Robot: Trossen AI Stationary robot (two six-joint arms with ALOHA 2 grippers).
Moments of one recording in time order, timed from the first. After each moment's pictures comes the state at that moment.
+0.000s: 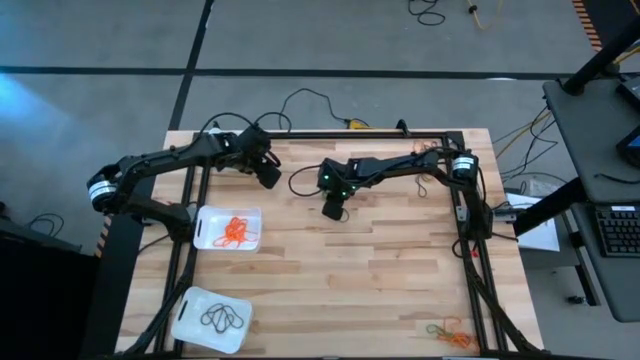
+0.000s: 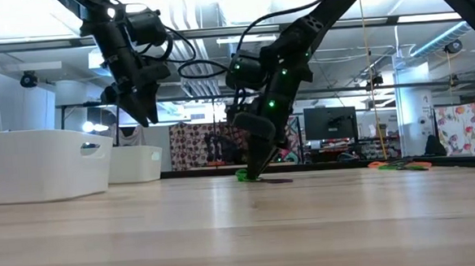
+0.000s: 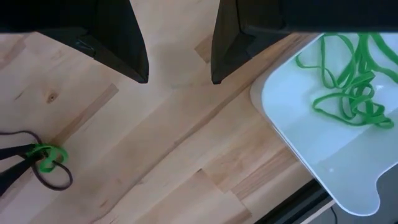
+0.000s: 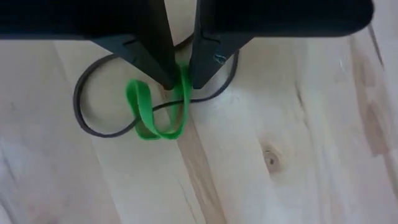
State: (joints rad) left arm 0.53 1.33 0.98 -0.73 -0.12 -0.30; right arm -0.28 2.07 1.38 -0.44 -0.09 0.08
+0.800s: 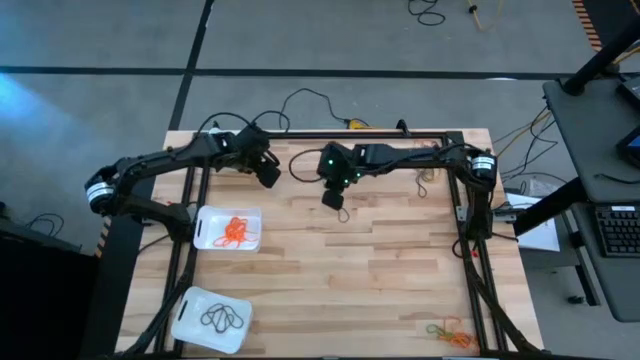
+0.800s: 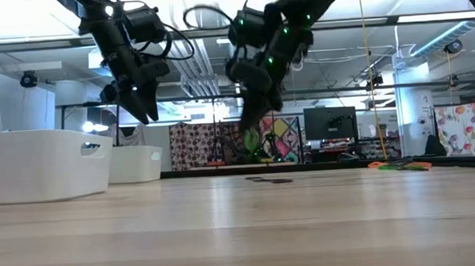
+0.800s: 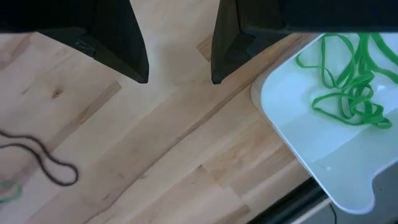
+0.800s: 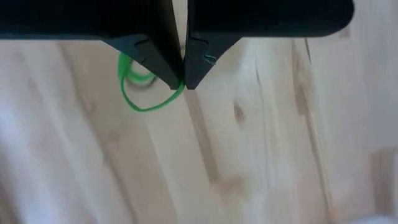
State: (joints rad) left arm 0.53 1.31 0.98 -0.72 -0.12 -0.32; right arm -0.28 1.93 1.47 -0.55 -0.08 0.01
